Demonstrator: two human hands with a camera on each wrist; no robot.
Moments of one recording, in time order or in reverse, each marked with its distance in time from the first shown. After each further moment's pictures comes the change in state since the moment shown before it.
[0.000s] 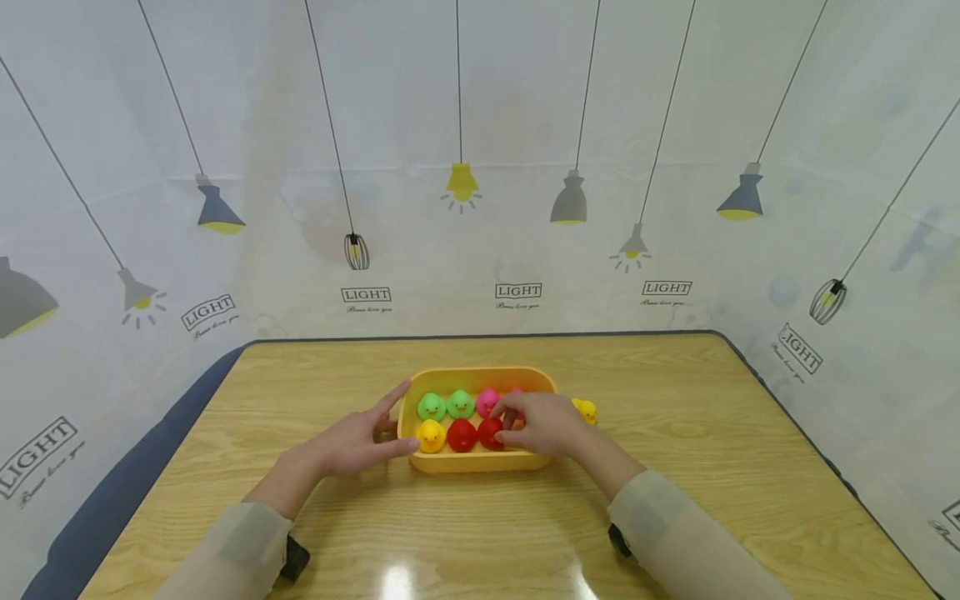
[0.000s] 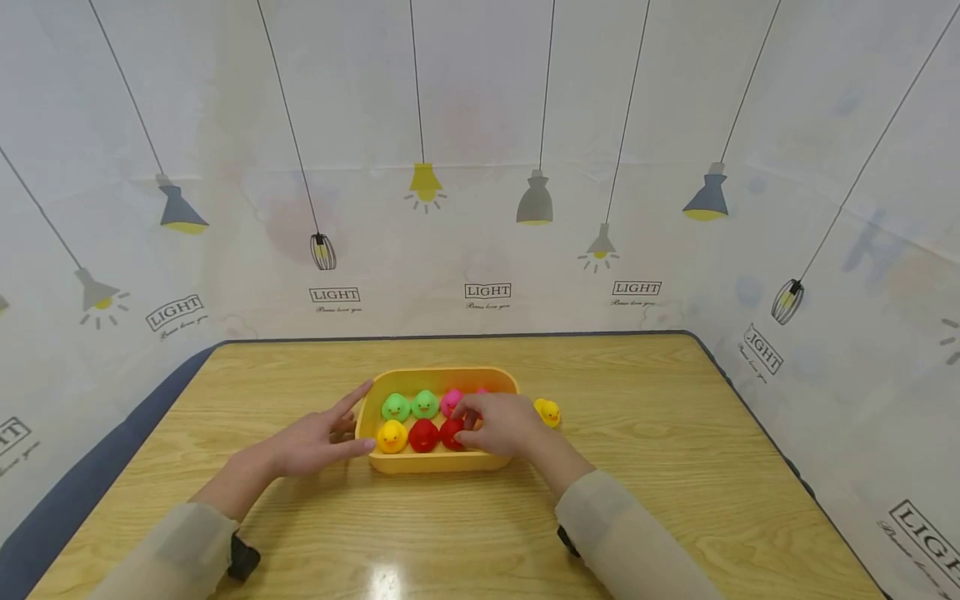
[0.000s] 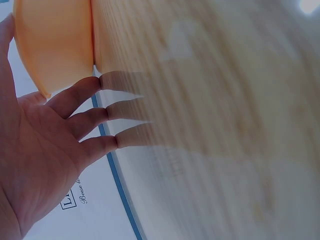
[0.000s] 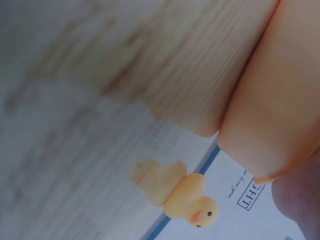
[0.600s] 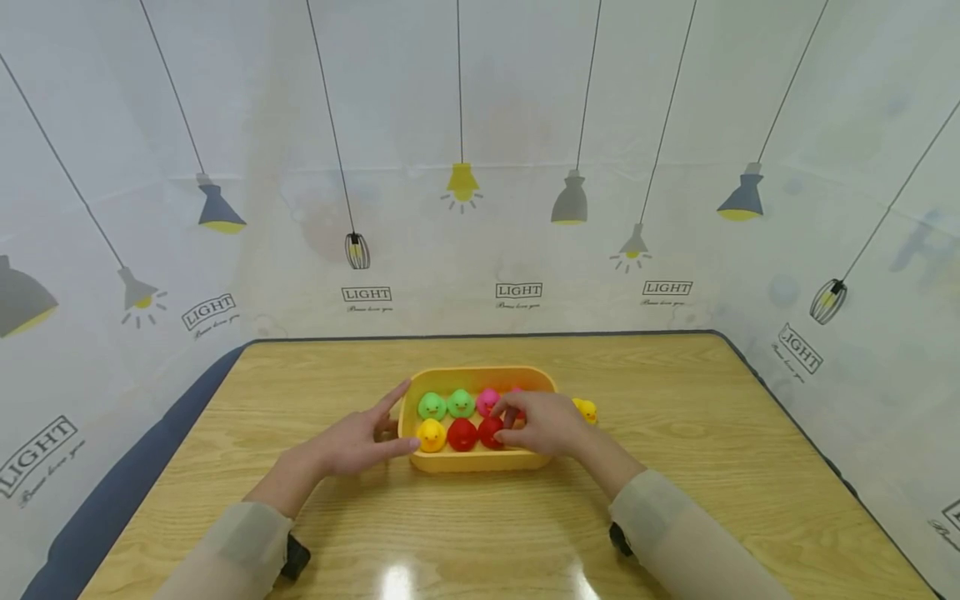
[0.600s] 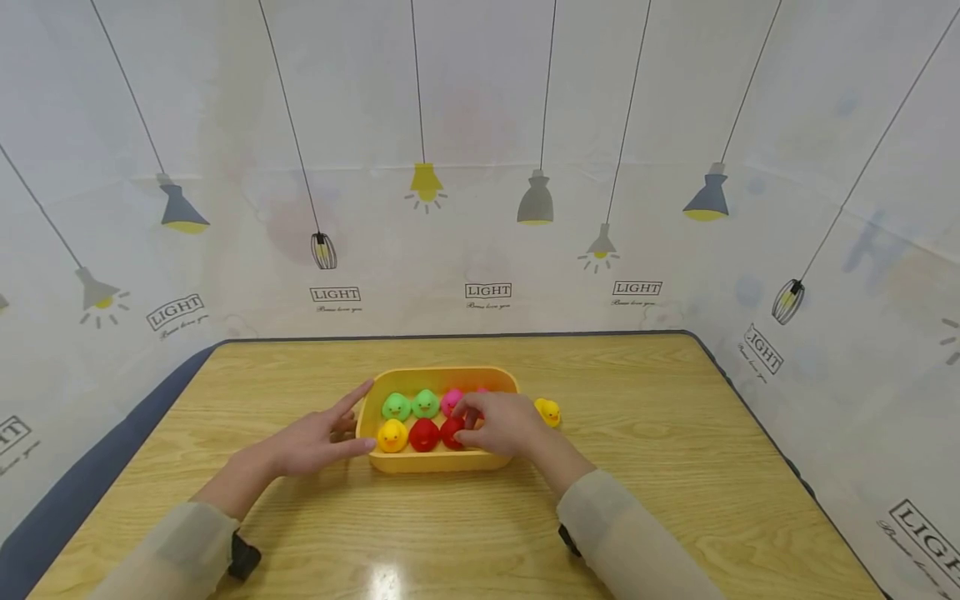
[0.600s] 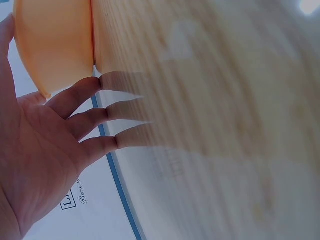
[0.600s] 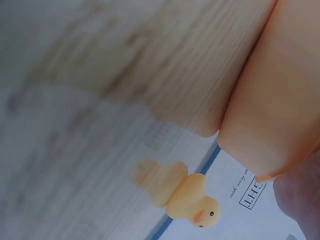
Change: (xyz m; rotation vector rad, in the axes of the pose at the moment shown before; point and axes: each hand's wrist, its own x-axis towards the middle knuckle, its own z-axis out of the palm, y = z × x) left_hand 0.000 0.000 0.001 0.006 0.002 0.009; right_hand 0.000 0.003 0.002 0.035 0.018 -0.005
